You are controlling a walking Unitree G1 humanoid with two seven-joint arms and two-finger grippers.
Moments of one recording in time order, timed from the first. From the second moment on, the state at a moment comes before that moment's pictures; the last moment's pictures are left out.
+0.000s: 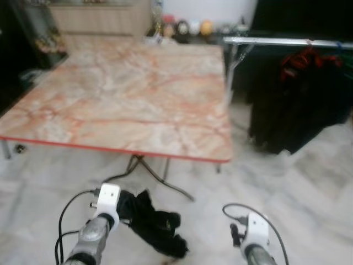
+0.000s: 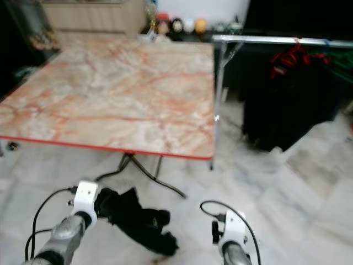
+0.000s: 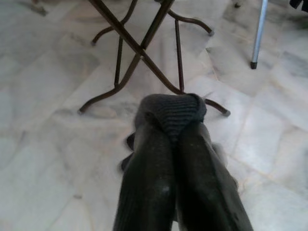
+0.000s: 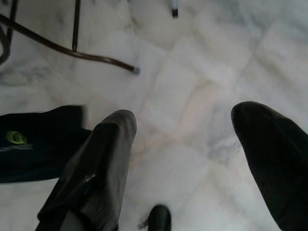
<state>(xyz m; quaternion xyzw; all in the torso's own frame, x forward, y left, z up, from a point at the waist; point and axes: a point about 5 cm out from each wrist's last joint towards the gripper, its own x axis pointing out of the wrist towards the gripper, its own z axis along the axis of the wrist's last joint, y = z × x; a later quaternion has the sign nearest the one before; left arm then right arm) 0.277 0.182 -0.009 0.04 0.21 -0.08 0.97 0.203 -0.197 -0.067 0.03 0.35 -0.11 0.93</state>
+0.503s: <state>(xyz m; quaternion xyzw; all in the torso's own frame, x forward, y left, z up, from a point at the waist) 0.280 0.176 -0.007 0.03 0.20 -0.09 0.98 0.195 -0.203 -0.071 0.03 0.36 -0.12 0.92</state>
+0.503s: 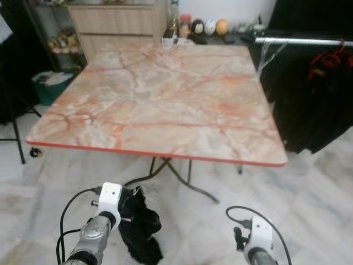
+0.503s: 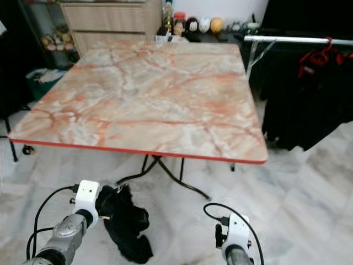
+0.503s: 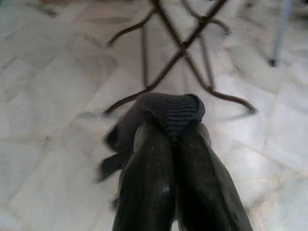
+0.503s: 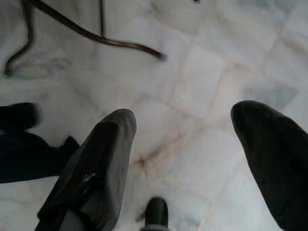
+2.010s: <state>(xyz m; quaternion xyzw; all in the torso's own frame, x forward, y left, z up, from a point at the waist) 0.341 0.155 0.159 0.02 -0.17 -0.08 0.98 0.198 -0.199 -0.070 0.03 0.36 -0.12 0.93</state>
